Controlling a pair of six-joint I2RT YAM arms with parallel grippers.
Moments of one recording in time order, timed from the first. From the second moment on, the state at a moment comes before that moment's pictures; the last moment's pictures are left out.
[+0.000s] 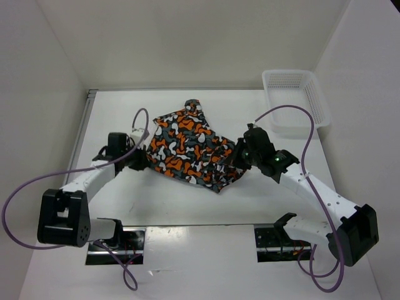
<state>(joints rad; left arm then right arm) -0.07 1.30 0.57 -0.16 0.42 0.07 0.56 1.10 0.86 -0.49 -0.04 0.84</state>
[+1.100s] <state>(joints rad) 0.35 1.23 2.20 -0.30 0.74 0.07 0.50 1.08 2.02 -0.89 -0.08 0.51</state>
